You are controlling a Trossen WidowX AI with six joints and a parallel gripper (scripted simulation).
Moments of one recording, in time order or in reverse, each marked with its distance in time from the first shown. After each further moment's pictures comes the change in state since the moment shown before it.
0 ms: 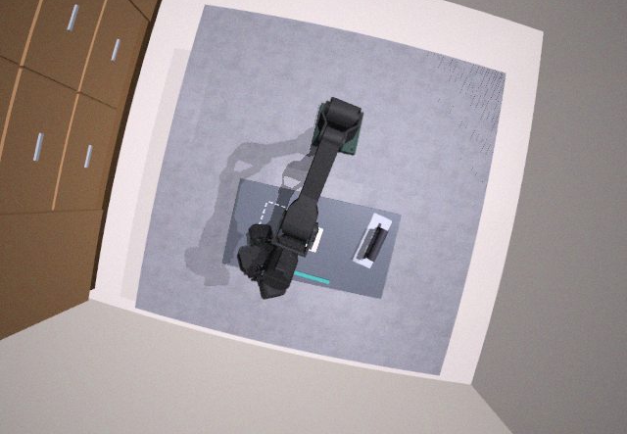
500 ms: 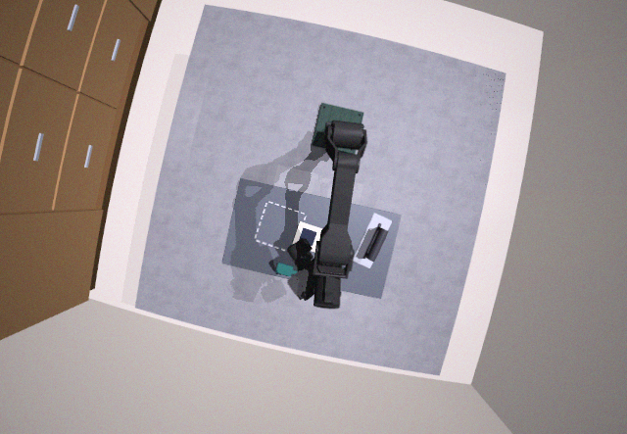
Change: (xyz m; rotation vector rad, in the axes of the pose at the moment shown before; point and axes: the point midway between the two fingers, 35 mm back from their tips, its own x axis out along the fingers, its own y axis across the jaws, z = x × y) arm -0.038 0.053 -0.139 -0.313 0.403 0.053
